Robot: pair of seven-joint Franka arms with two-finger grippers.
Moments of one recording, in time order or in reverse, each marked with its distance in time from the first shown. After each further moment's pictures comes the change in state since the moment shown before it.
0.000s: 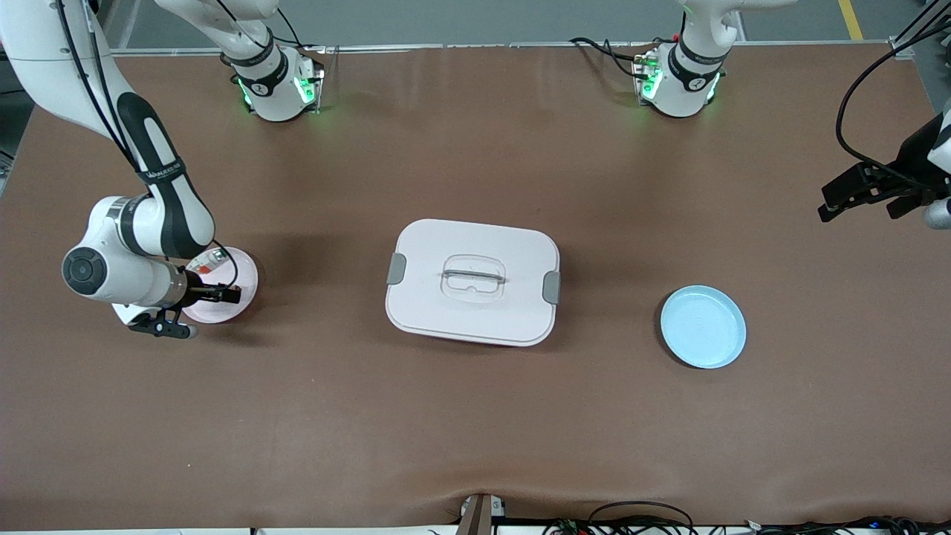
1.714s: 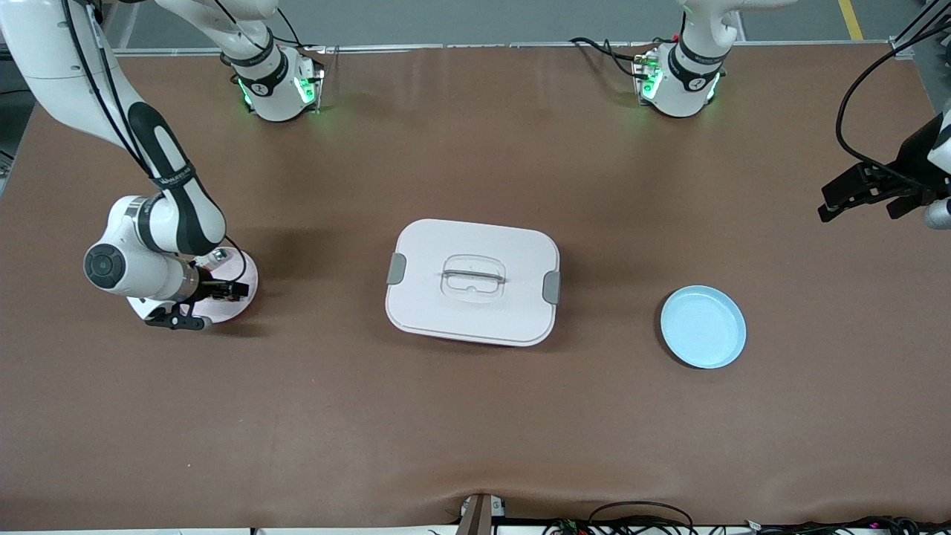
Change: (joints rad) left arm 0.000 0.000 0.000 0.000 0.000 0.000 0.000; right arm -0.014 0.023 0.001 -0.078 -0.003 0.097 -0.073
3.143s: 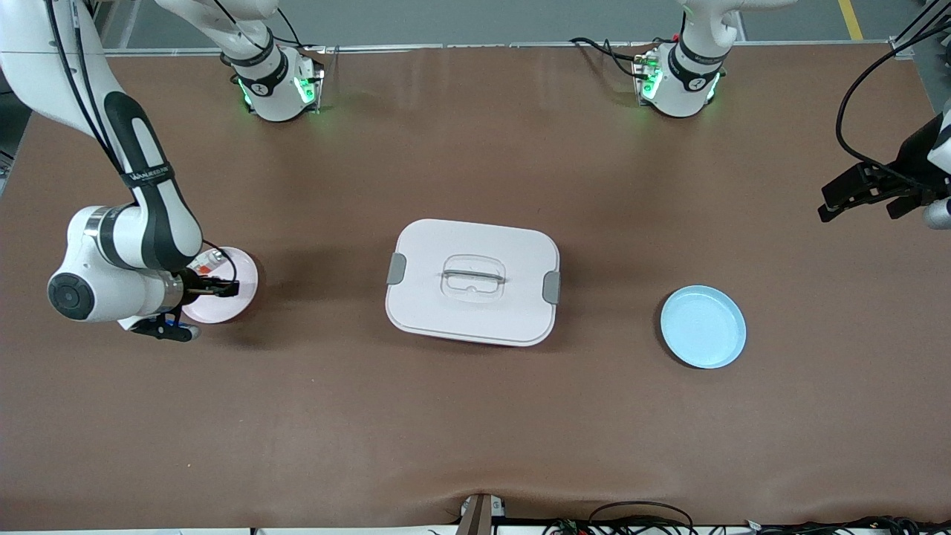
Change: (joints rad) left arm 0.000 0.000 0.000 0.000 0.000 0.000 0.000; right arm 0.008 -0.006 0.051 0.262 0.071 -0.497 0.152
